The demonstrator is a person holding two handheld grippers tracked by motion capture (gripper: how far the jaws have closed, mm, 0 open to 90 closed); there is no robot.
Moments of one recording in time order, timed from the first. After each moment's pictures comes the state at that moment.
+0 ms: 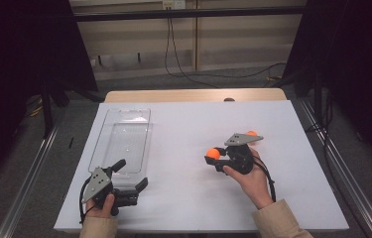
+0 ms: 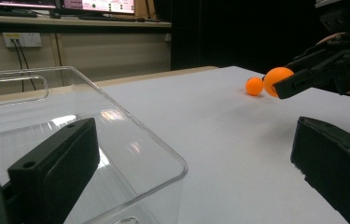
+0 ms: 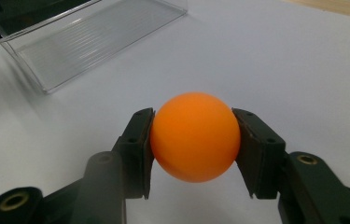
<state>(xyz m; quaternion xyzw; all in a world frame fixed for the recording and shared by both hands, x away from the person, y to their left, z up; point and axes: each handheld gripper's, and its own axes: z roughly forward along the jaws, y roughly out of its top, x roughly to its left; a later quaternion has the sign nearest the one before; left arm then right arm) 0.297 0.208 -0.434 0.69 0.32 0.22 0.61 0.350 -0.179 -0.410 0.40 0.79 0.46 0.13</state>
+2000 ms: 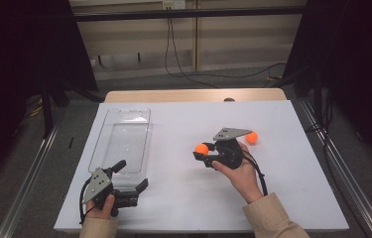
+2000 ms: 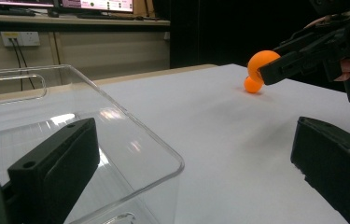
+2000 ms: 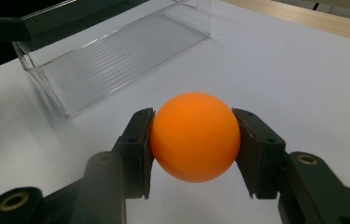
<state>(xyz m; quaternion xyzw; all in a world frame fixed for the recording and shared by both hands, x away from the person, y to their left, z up) 0.295 0.208 -0.434 0.70 0.31 0.22 0.61 0.361 -0.151 -0.395 0.37 0.79 0.47 0.12</state>
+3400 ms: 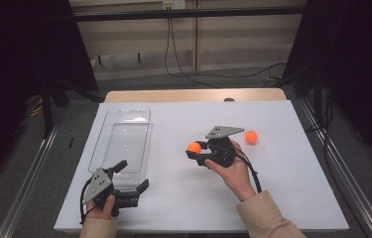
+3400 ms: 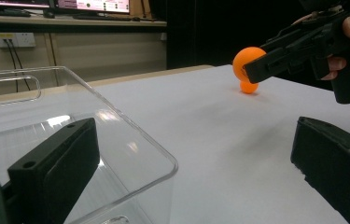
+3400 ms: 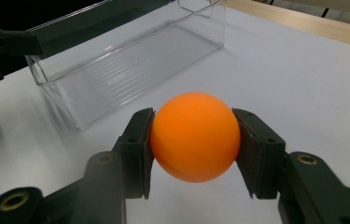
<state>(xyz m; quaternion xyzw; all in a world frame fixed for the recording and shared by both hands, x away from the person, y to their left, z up) 0.295 0.207 -0.434 0.70 0.31 0.21 0.61 0.366 -0.133 -0.392 0.36 0.79 0.48 0.11</state>
